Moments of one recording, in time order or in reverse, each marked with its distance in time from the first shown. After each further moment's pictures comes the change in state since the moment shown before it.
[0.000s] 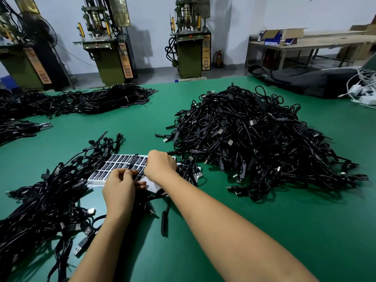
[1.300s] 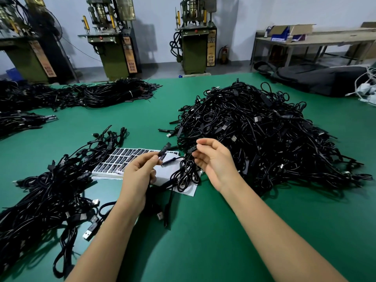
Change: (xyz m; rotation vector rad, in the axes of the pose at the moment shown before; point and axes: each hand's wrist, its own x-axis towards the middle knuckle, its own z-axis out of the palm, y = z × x) left_hand -0.016 0.019 0.017 -0.239 -0.348 0.050; right_hand -0.051 0.099 -0.046 1.560 0.164 0.066
